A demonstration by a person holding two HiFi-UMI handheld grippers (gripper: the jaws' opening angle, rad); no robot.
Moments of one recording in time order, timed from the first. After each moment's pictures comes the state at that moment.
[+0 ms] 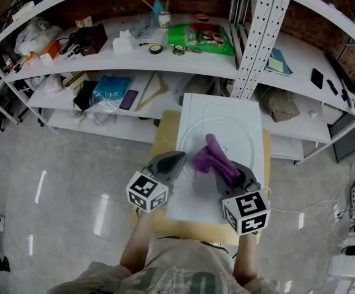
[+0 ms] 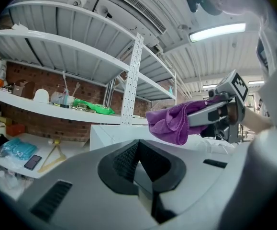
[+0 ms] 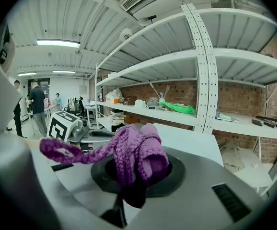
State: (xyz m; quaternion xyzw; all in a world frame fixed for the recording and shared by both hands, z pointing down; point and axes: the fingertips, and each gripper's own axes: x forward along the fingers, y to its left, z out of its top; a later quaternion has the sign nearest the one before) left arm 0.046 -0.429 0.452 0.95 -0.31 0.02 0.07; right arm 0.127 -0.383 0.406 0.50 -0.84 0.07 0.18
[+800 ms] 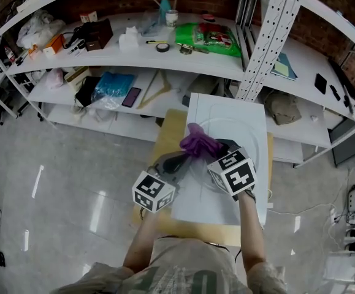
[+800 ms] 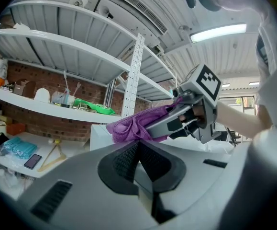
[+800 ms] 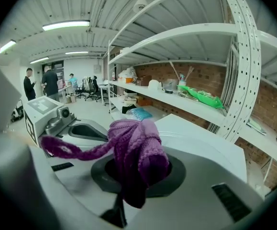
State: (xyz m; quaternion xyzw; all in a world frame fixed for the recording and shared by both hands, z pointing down) left arm 0.046 -0.430 0.451 0.95 -0.32 0.02 0.07; right arm 0.079 -0.457 0.439 0.41 -0.85 0.09 0.32
